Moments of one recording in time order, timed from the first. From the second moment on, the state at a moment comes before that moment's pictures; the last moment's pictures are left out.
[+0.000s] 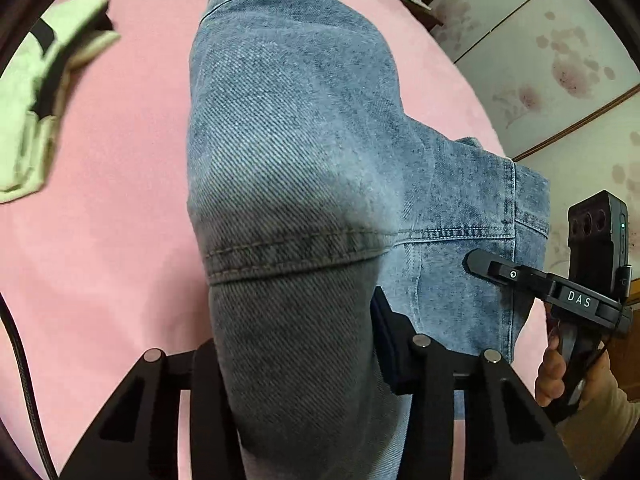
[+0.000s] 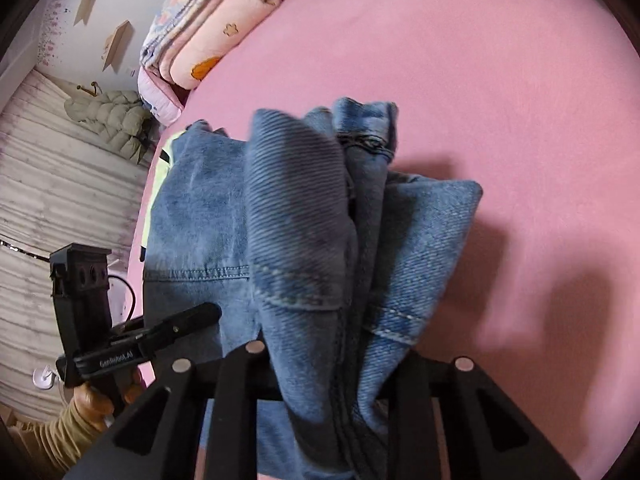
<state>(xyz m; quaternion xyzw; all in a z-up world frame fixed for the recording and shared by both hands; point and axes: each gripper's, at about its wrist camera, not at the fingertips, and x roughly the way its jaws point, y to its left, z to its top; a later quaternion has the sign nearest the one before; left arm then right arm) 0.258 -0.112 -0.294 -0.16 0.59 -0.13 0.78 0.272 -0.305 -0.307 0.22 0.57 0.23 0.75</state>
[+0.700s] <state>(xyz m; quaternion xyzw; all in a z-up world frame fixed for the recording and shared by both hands) 0.283 0.236 -0.132 -0.11 0.57 -0.09 0.81 0.288 0.010 -0.181 0.22 0.55 0.33 0.74</state>
